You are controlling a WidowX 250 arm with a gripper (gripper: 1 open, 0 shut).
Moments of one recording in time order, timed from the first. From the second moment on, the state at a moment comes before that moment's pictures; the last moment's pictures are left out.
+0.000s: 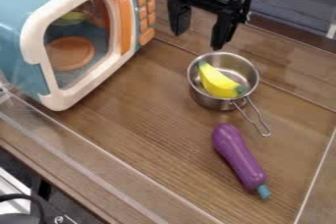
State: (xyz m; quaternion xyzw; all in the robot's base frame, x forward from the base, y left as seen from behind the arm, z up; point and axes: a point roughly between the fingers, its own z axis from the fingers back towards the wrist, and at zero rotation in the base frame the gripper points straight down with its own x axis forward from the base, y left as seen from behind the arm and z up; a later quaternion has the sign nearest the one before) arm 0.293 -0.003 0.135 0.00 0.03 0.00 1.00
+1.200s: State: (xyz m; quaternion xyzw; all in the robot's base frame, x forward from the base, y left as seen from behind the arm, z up) arm 0.220 -0.034 0.101 -0.05 0.08 0.36 0.93
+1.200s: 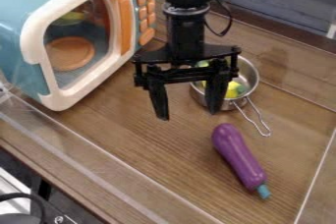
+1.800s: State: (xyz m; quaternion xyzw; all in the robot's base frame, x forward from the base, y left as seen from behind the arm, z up) arm 0.220 -0.055 0.063 -0.08 0.06 0.36 0.93
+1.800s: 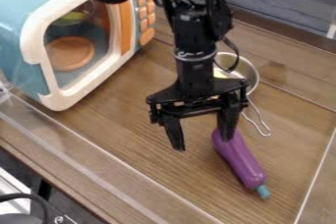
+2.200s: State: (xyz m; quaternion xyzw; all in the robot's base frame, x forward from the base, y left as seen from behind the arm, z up) arm 0.213 -0.064 0.051 -0.09 0.06 0.39 0.92
